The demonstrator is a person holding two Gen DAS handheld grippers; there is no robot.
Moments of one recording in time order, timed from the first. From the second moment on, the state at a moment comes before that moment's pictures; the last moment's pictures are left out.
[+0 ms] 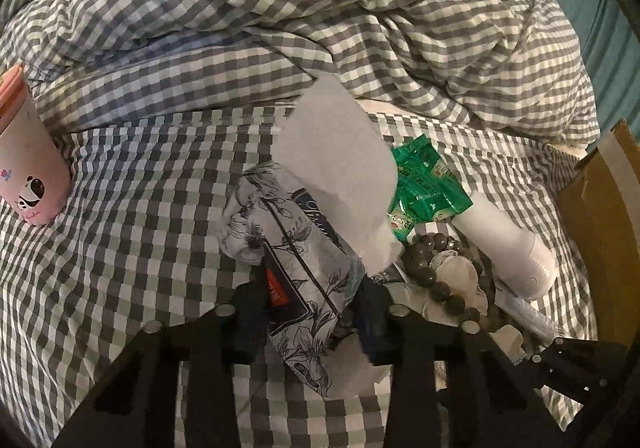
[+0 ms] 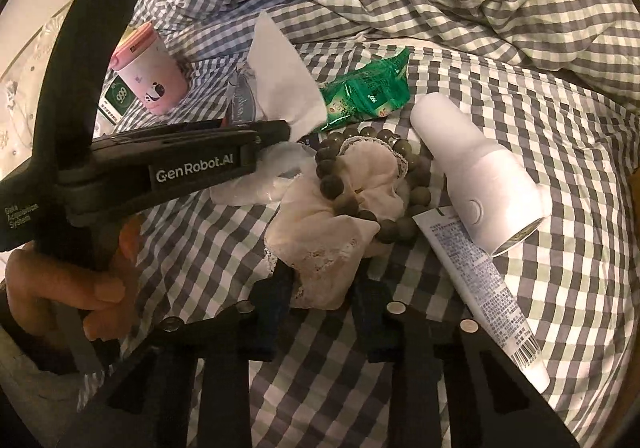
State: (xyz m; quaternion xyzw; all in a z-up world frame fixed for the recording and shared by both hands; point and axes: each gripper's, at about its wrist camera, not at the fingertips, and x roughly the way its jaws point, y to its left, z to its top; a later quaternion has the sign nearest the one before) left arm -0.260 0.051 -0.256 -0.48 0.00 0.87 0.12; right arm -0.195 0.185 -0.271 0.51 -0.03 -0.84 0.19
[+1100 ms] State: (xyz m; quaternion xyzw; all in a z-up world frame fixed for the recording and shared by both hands) left arm -0.192 0.018 -0.135 -0.38 0.00 0.92 0.11; right arm -0.138 0.197 -0.176 0.44 -0.02 -0.88 0.18
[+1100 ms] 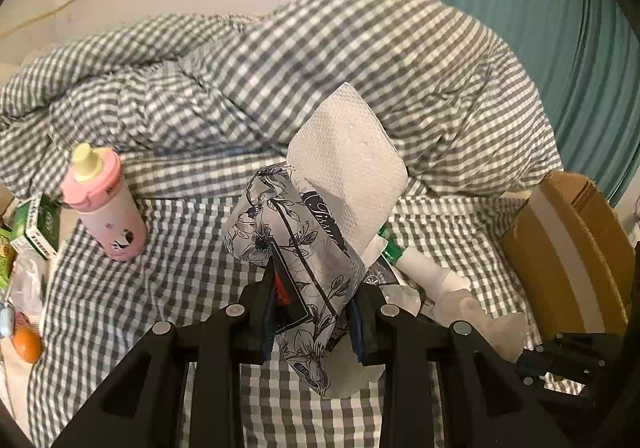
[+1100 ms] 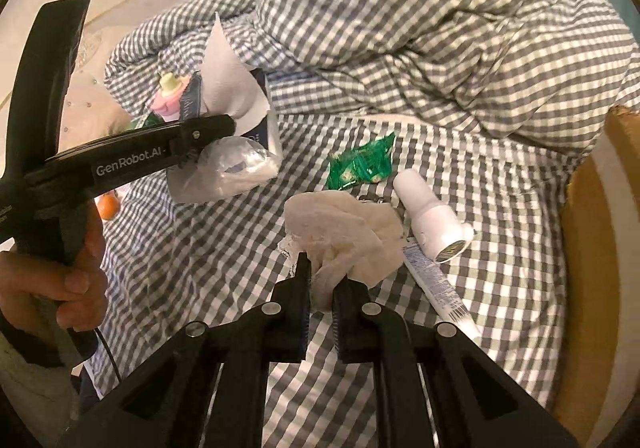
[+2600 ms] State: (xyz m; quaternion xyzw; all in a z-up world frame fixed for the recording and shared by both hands) left arm -0.001 0.018 0.029 -0.22 -0.01 0.97 0.11; right arm 0.046 0.223 0.026 0.22 0.02 -0.97 0.09
